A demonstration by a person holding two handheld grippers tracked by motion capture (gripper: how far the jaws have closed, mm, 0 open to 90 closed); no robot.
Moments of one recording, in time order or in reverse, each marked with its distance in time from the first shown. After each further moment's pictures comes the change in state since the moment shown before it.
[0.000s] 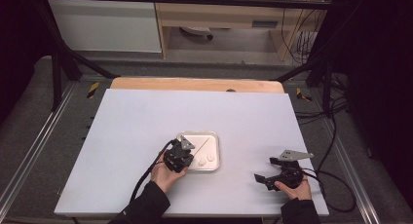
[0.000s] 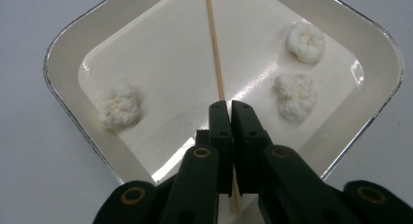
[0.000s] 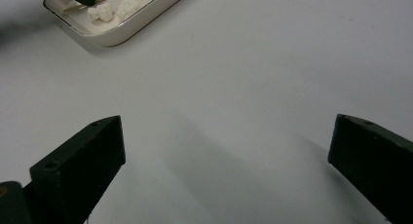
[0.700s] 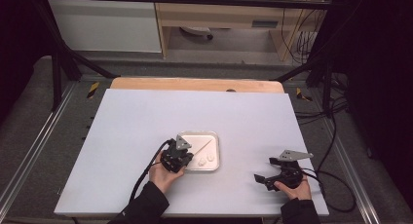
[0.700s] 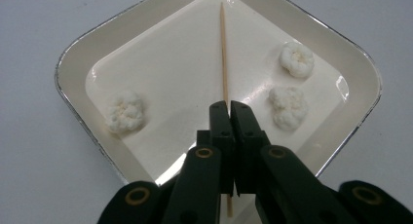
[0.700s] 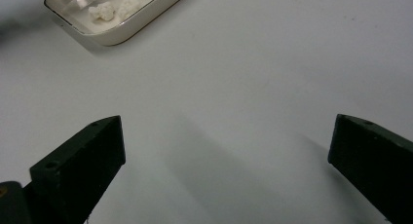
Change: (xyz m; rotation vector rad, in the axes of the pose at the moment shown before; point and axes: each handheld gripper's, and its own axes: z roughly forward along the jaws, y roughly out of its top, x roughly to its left) left arm 0.006 -0.005 -0.009 -0.082 -0.032 -0.022; right arm 0.000 0.000 0.001 0.004 0.004 0.003
